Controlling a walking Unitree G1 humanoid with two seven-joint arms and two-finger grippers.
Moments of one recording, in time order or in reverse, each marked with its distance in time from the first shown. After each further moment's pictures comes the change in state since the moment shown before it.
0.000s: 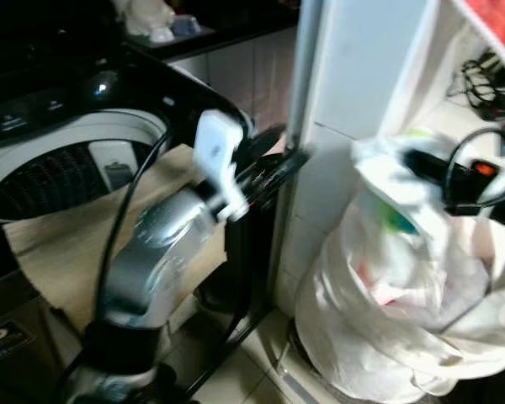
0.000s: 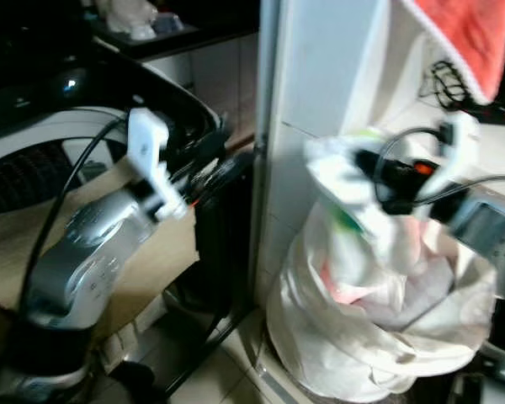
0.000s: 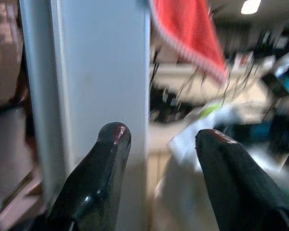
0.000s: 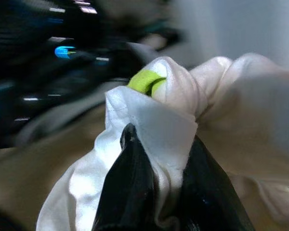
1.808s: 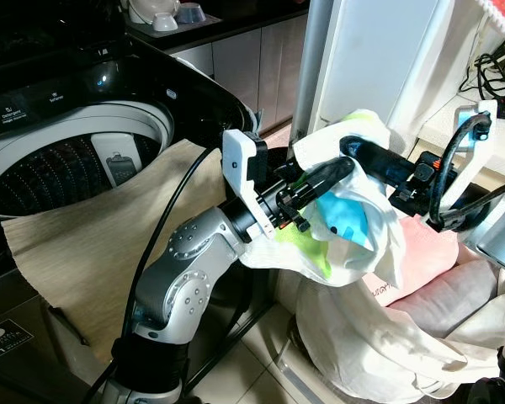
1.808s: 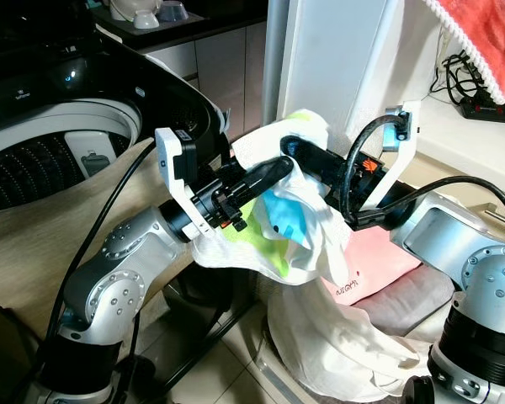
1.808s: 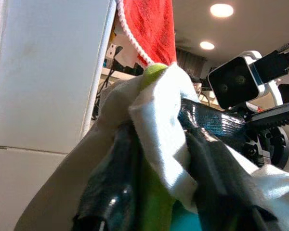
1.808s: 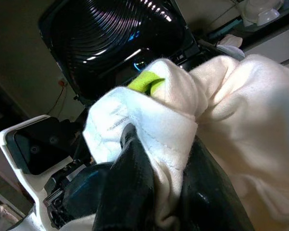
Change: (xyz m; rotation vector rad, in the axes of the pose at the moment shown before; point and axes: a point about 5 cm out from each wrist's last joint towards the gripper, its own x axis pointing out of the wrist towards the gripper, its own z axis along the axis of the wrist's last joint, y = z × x) left arm 0.004 -0.031 -0.023 -0.262 -0.049 -0.159; right arm 0.019 0.066 -0.010 0.139 -0.056 0.251
